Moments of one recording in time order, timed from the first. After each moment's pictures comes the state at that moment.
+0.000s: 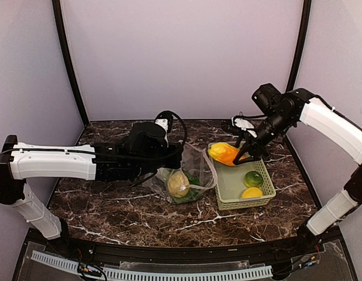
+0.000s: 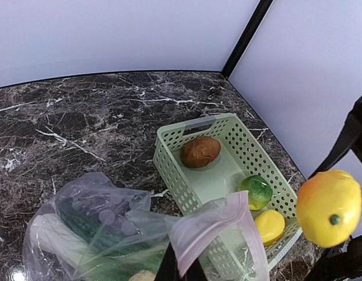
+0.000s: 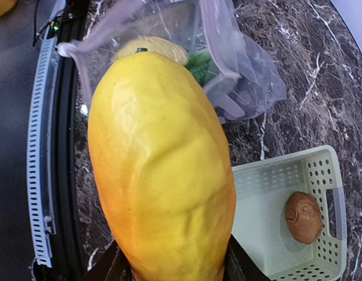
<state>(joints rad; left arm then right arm) -1.11 1.51 1.16 -0.09 -0.45 -0.59 0.54 1.49 1.49 -1.20 -0.53 -0.81</state>
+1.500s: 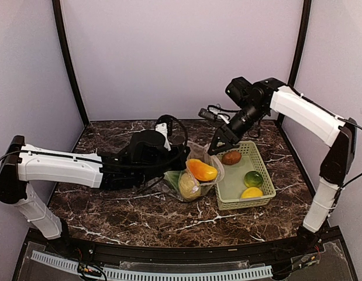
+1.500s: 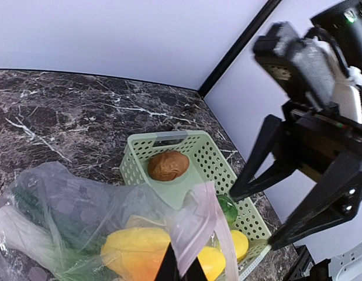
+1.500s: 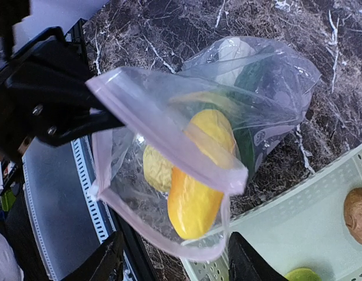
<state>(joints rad) -1.13 1.57 1.10 0.15 -0.42 -0.71 0.63 1.79 1.83 -1.27 -0.64 -0.29</state>
